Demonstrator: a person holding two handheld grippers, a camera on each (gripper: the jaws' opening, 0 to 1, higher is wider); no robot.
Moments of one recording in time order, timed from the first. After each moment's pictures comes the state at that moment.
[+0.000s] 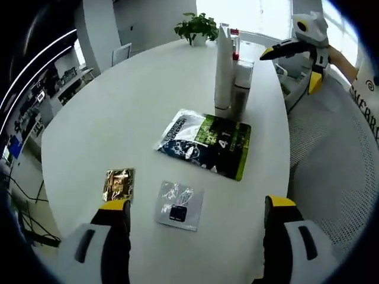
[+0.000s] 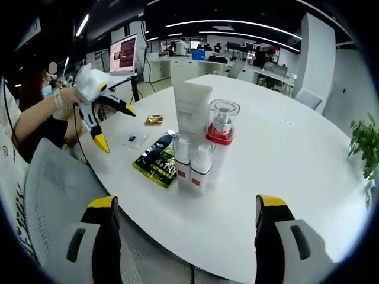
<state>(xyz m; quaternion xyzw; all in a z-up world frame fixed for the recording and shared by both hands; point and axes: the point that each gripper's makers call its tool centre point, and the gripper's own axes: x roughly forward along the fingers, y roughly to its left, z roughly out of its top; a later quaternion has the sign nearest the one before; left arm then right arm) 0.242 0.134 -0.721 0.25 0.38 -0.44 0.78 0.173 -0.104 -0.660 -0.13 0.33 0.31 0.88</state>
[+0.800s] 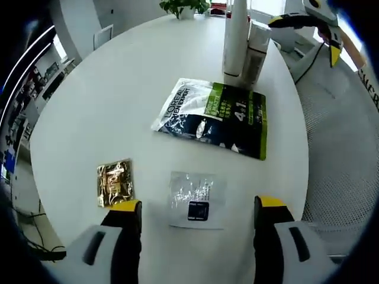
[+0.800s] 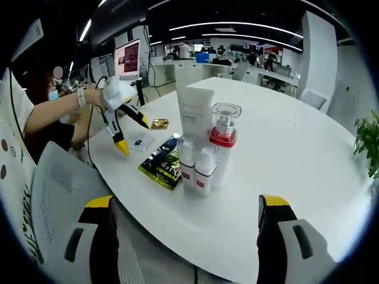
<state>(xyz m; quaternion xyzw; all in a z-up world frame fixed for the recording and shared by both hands) 0.265 0.146 -0.765 0.32 0.43 -0.45 0.72 0.173 -0.105 -0.654 -0.11 0.32 0.34 0.88</state>
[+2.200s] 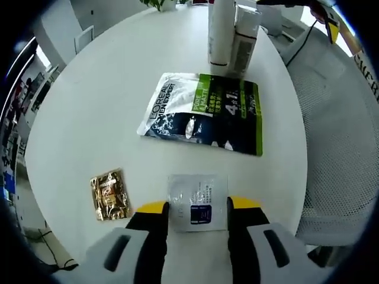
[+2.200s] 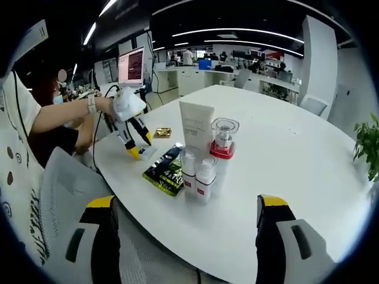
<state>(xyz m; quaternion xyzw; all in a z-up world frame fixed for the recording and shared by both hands) 0.259 0.135 -0.768 0.35 0.44 -0.48 0.67 0.172 -0.105 -0.635 -0.11 0.30 0.35 0.88</state>
